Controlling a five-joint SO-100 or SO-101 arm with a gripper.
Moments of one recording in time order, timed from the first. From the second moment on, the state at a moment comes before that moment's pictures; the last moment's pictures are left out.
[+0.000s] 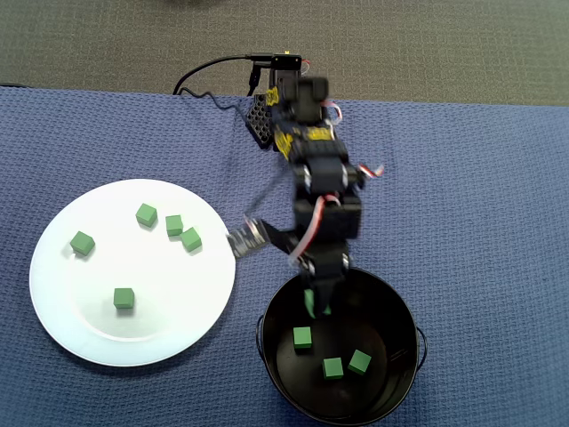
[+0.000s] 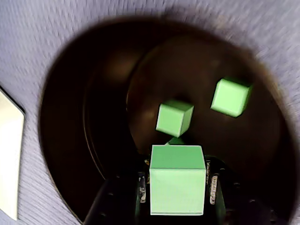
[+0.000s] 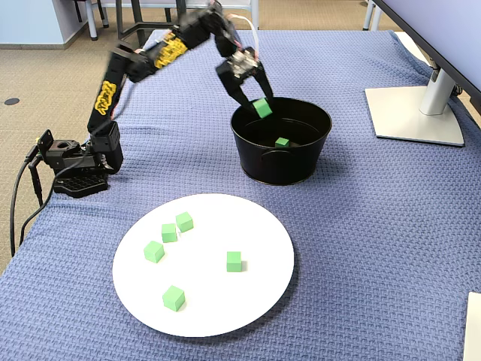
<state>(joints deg) -7.0 56.4 26.5 87.6 -14.9</state>
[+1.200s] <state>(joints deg) 44.5 62.2 54.1 77.0 -25.8</state>
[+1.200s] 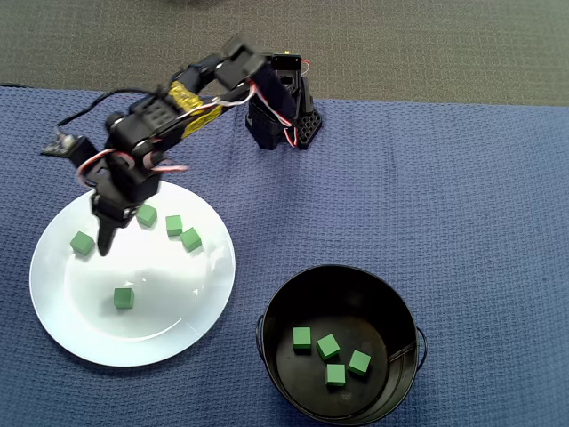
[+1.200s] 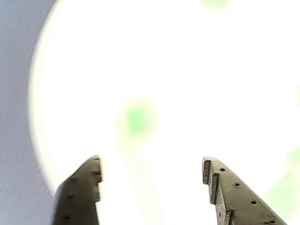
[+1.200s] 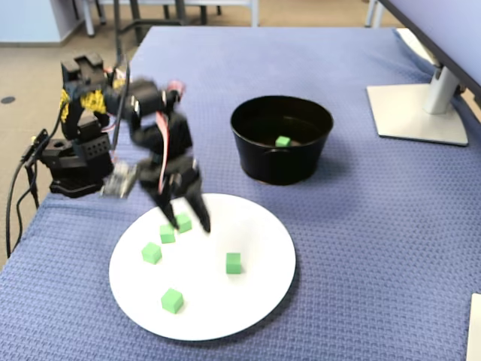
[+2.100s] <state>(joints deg) 50.2 35.5 25.8 81.2 -27.9</state>
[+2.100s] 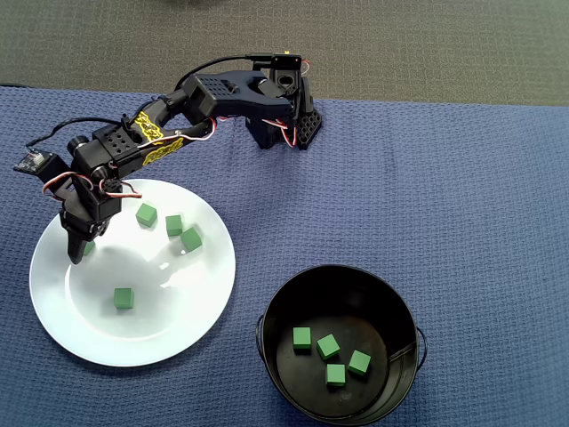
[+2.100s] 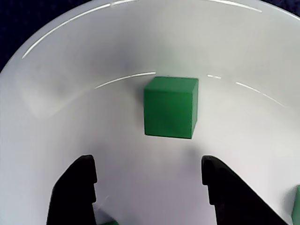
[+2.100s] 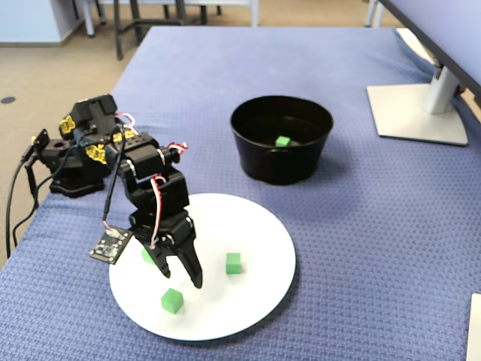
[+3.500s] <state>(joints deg) 54.1 27.9 20.5 78.9 -36.9</state>
